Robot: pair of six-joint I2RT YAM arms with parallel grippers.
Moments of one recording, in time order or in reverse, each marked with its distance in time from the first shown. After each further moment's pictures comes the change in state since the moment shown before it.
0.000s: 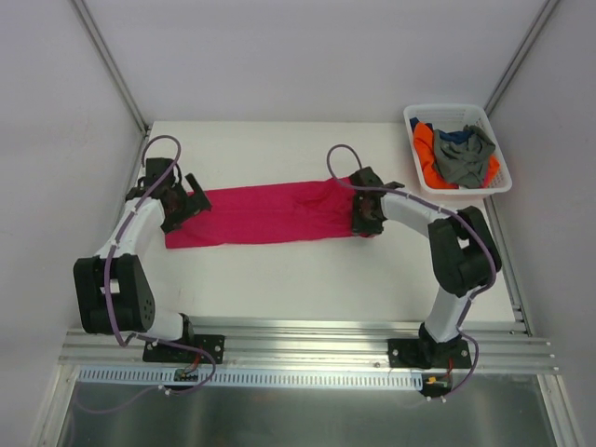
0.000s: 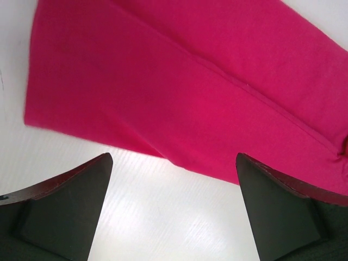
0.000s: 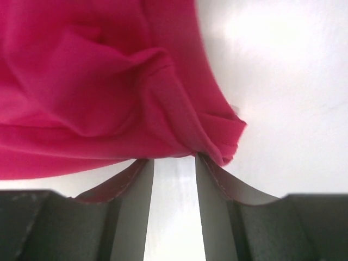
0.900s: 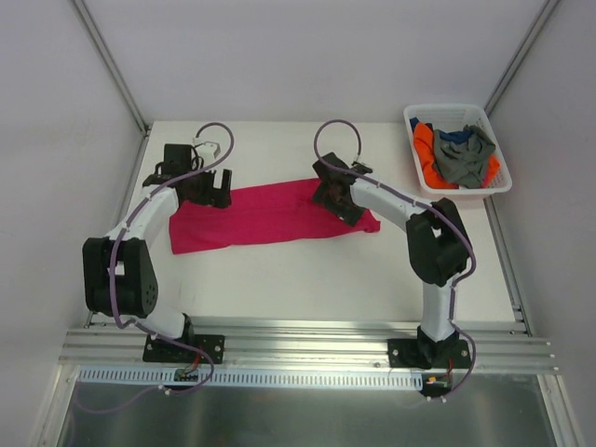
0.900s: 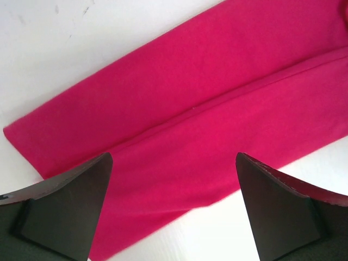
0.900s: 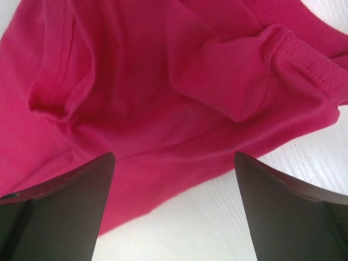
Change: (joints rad) left arm -0.105 0.105 0.126 0.135 0.229 0.649; right arm 0.117 0.164 0.367 -0.171 0.174 0.634
